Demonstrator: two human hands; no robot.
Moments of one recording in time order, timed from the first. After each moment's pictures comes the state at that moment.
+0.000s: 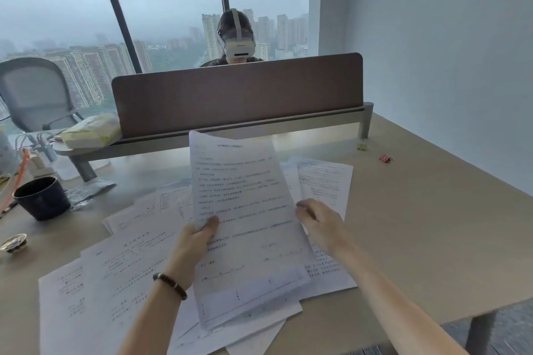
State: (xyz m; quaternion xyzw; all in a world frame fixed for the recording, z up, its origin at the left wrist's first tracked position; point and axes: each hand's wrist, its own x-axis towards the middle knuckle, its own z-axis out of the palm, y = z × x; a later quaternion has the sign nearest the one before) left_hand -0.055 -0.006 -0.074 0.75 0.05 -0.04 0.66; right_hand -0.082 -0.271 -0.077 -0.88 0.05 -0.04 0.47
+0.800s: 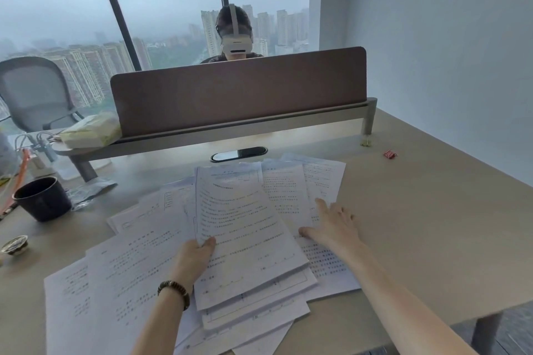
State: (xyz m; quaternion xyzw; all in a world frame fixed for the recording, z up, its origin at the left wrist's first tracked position) left_hand -0.034 0.013 -0.125 0.84 0.12 -0.09 0.53; right_hand -0.054 -0.280 -0.104 -0.97 0.15 0.03 0.20
